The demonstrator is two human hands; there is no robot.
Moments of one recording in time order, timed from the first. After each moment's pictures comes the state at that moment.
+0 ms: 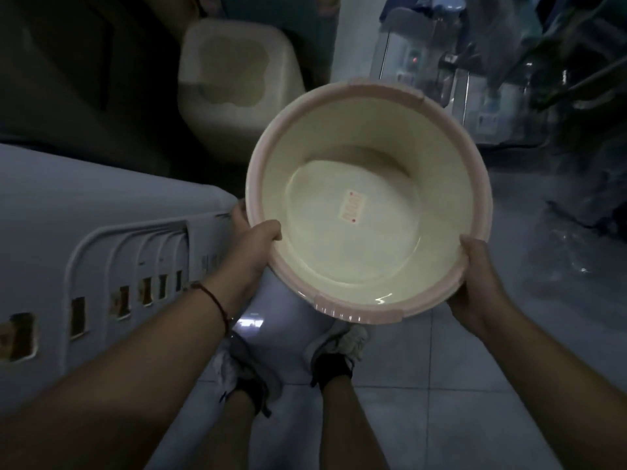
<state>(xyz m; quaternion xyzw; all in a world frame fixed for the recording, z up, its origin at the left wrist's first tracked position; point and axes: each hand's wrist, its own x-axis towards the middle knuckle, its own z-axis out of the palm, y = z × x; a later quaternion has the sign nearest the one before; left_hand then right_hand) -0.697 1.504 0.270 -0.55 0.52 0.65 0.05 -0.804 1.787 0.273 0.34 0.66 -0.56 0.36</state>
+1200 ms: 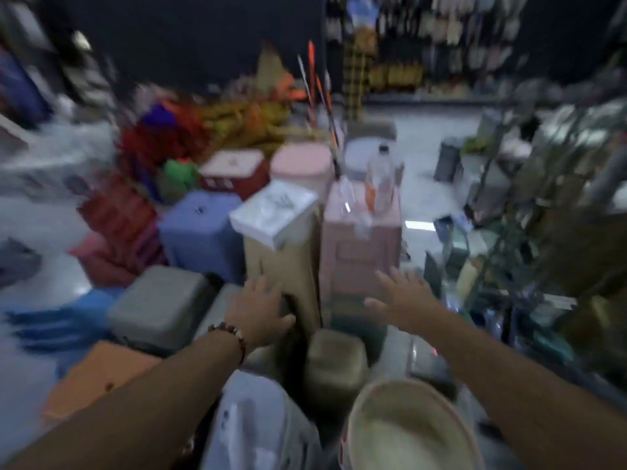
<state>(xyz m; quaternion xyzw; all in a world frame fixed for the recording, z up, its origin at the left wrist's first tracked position) -0.666 1.312 0.788 -0.28 0.96 -0.01 0.07 -0.848 1.519 0.788 -0.37 0.92 -0.05 0.12</state>
